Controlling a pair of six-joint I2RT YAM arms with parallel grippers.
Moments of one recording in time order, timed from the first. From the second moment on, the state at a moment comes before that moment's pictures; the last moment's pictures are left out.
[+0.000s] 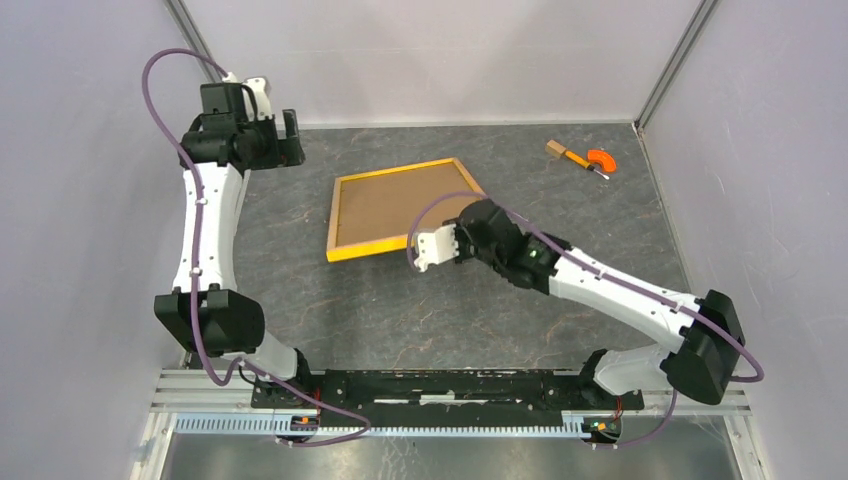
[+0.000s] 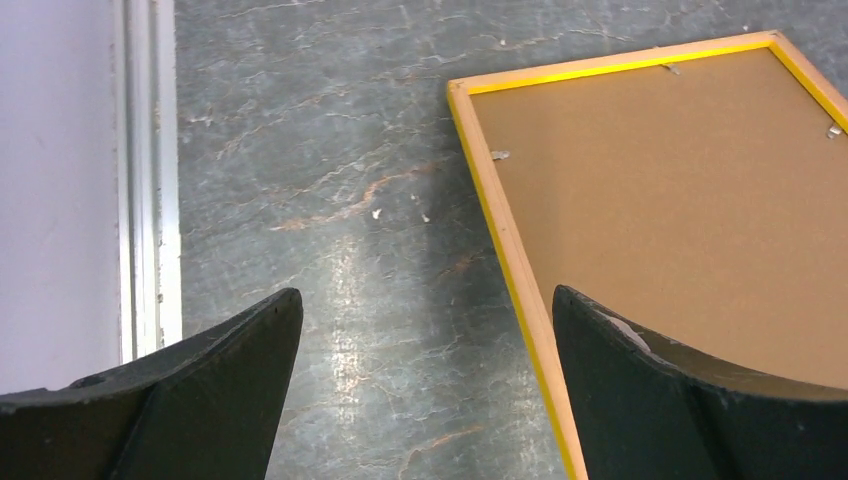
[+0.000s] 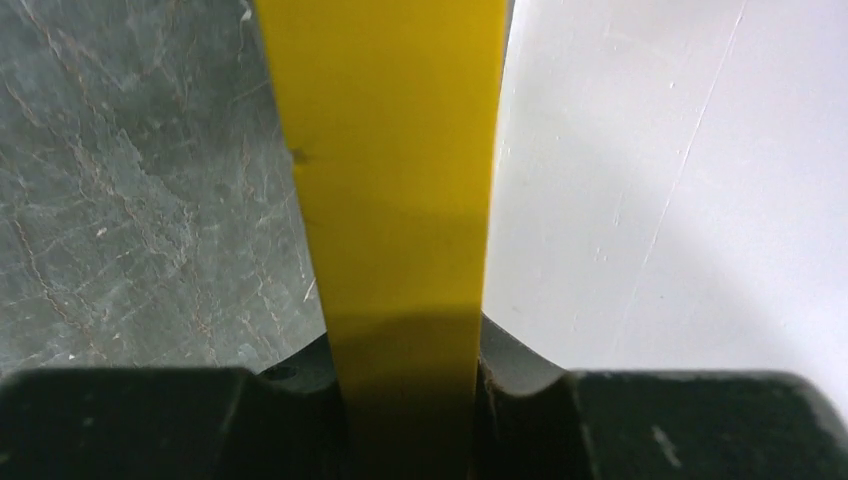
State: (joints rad) left arm 0.08 1.55 1.77 -0.95 0.12 -0.01; right arm 0.88 1.34 1.15 -0.42 0.30 -1.09
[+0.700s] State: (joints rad) left arm 0.12 1.54 1.55 -0.93 0.23 -0.01; right arm 1.03 1.53 0.72 0.12 0.79 -1.02
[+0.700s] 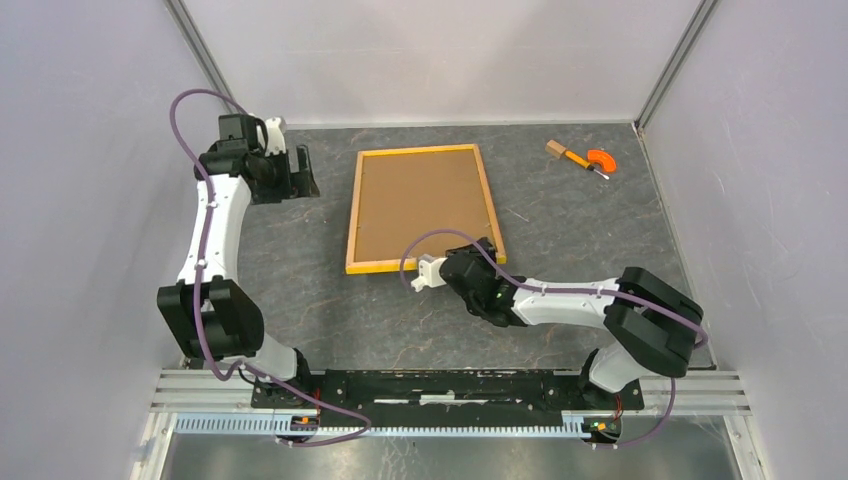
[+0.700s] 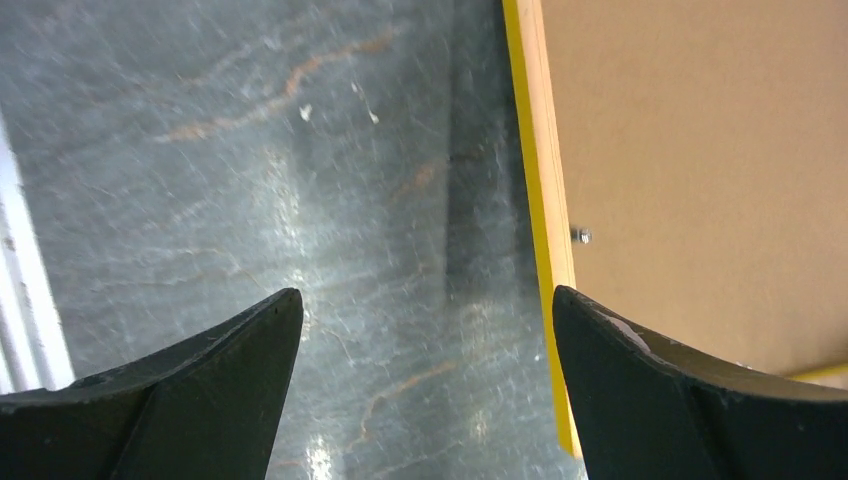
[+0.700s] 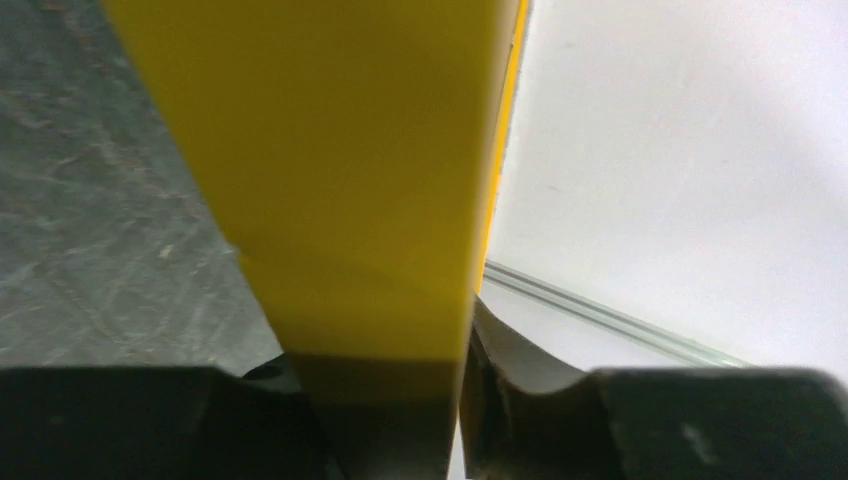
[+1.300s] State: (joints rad) left arm 0.12 1.54 1.48 -0.93 0.35 -0.01; right arm 1.09 1.56 0.67 -0.08 0.66 -0.84
